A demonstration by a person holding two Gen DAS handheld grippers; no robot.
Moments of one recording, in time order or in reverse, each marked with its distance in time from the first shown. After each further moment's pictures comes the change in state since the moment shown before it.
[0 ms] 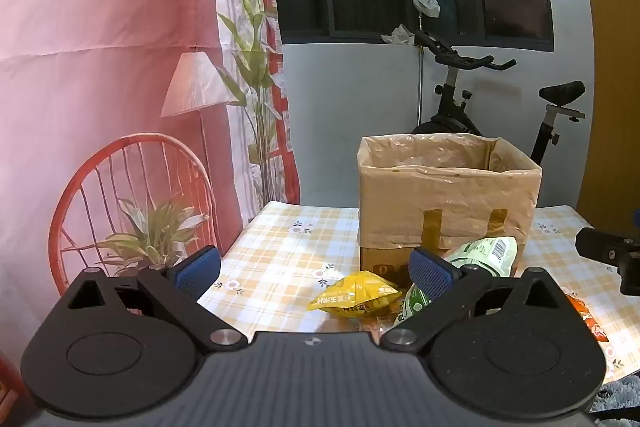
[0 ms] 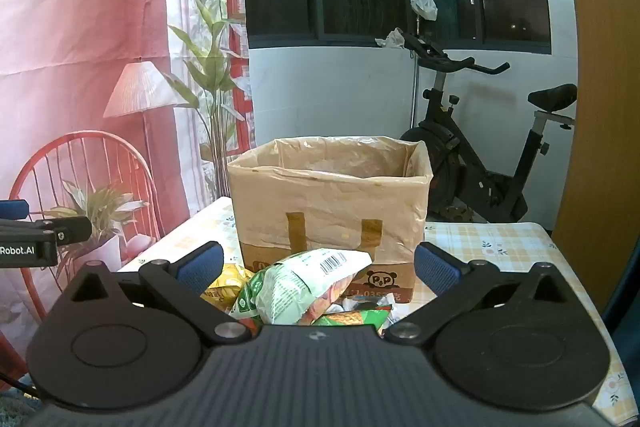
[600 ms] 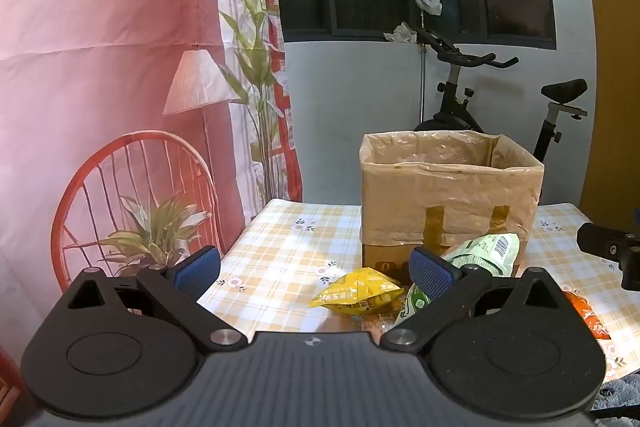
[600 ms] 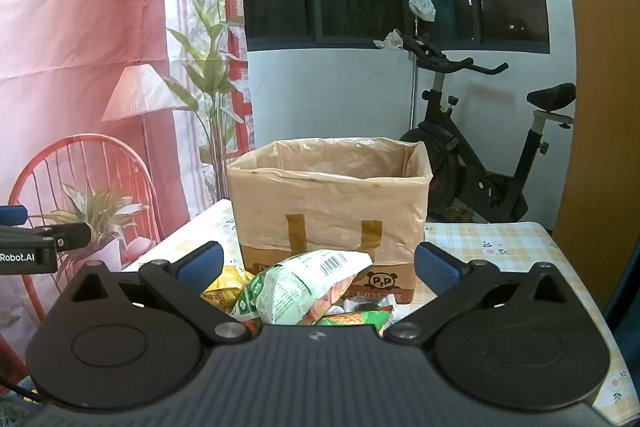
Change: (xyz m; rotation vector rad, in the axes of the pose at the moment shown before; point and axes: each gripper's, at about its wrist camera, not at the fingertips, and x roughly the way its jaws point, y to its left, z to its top) left arm -0.003 0.001 0.002 0.006 0.009 0.013; right arm 0.000 0.001 -0.003 0.005 -0.010 0.005
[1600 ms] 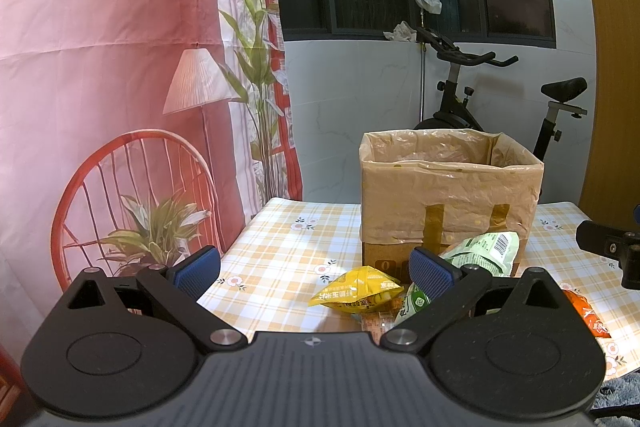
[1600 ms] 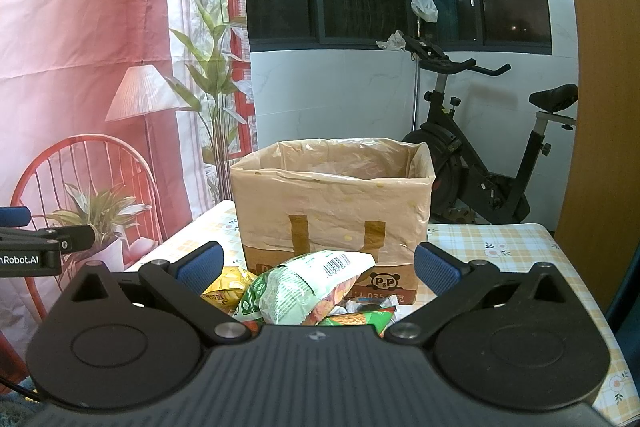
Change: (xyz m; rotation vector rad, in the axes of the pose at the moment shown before) left arm 0.001 -0.001 -0.001 0.003 0.001 0.000; right arm -0.001 0.001 0.001 -0.004 -0.002 0.003
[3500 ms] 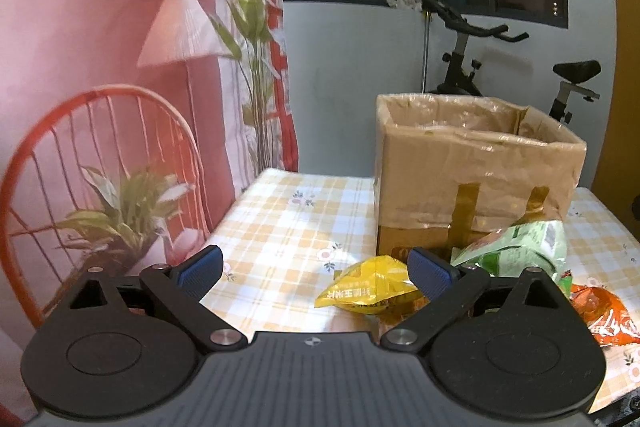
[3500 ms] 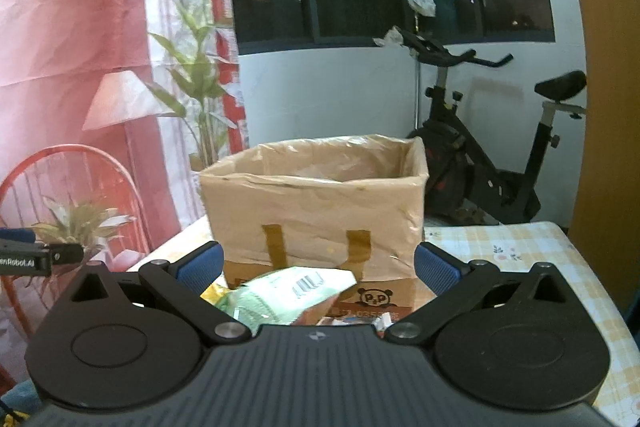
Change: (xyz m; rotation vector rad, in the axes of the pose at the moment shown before) left arm 0.093 0.015 -0.014 -0.022 0.102 -0.031; right arm 0.060 -0.043 -0.003 0.050 -0.012 0.026
